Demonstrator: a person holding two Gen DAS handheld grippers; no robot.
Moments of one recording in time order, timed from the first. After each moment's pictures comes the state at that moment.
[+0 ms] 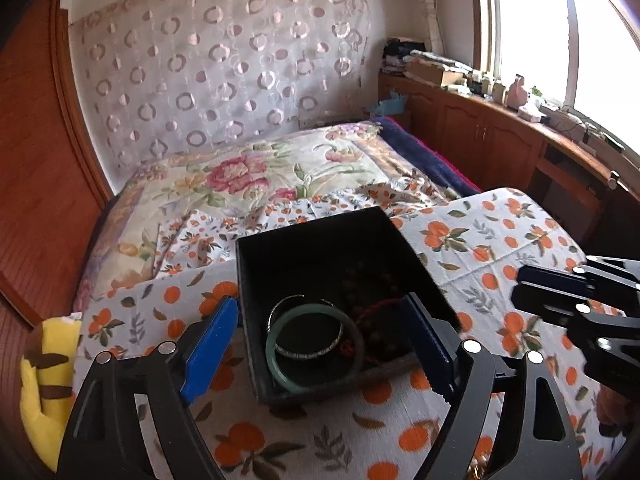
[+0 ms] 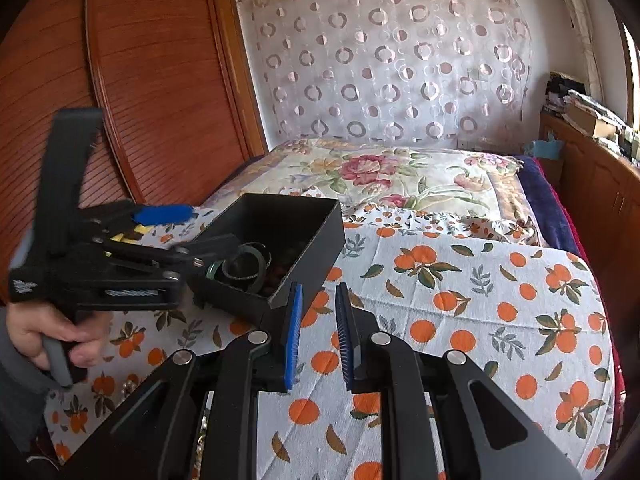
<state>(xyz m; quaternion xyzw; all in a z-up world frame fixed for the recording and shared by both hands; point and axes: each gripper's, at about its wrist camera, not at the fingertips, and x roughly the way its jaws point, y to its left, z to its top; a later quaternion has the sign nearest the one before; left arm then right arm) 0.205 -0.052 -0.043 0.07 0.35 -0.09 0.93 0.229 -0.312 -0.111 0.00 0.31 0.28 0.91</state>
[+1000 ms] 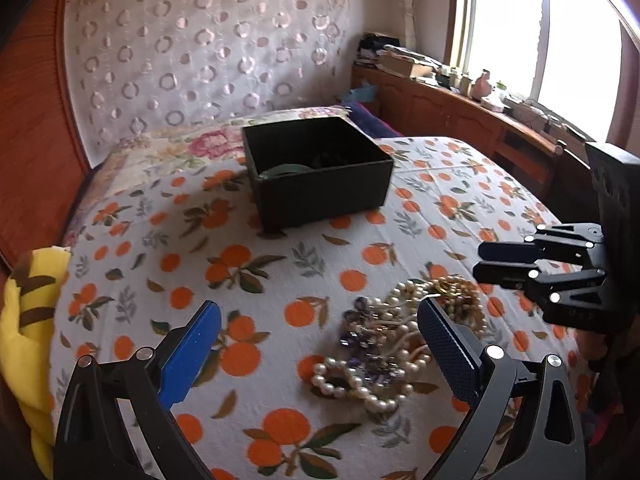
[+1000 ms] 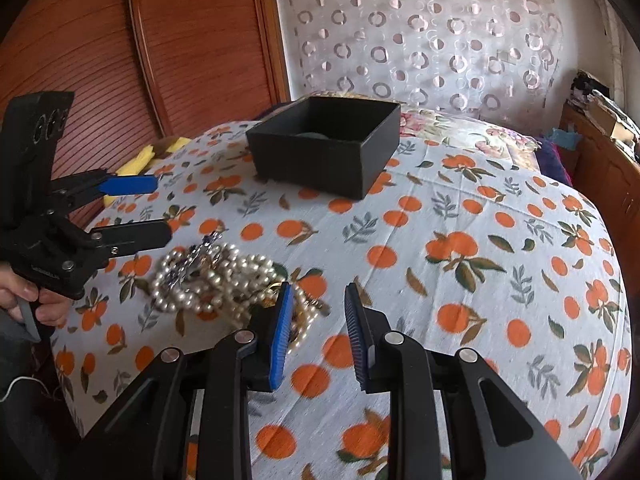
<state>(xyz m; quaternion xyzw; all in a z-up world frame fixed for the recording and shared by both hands) 0.082 -0.012 -0.083 0.03 0.37 -0.15 0.92 0.131 -0.293 -0.154 -0.06 0.37 0.31 0.88</state>
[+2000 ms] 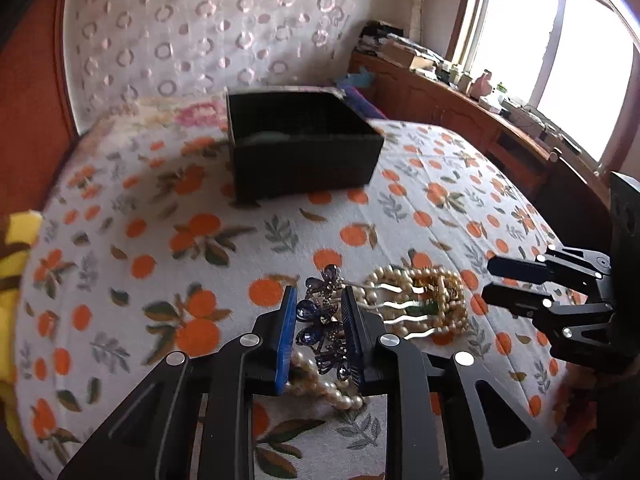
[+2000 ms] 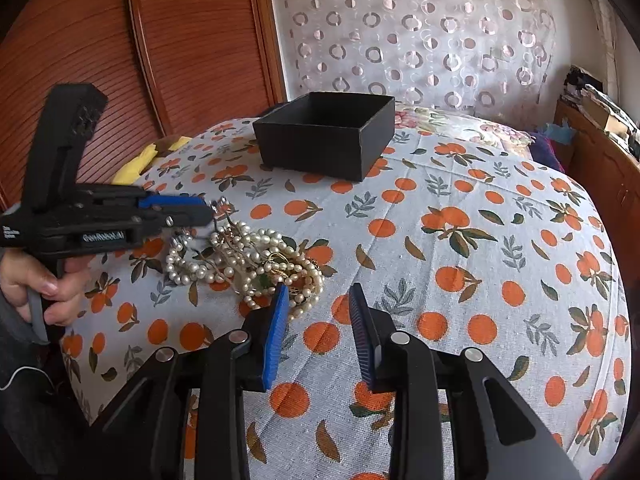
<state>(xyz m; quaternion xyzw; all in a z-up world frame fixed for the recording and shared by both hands) 0.082 -0.020 -0.092 0.00 0.40 -0.16 0.90 0.107 -0.305 -0.154 -0.06 0.36 0.30 0.88</state>
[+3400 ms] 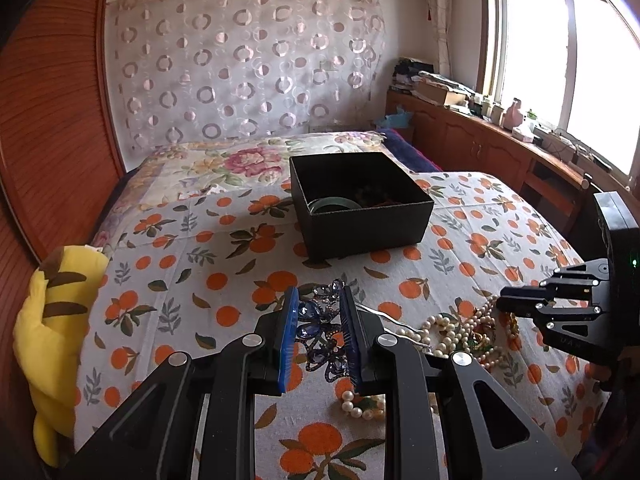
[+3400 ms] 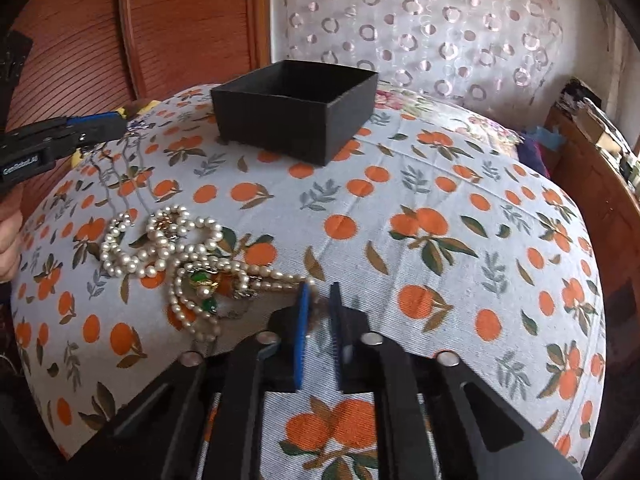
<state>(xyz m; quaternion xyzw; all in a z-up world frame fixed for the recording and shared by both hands) 0.077 0.006 -0.060 0.02 0.33 -0.08 0.94 0.148 -0.297 -0.171 -0.13 0.40 0.27 0.87</state>
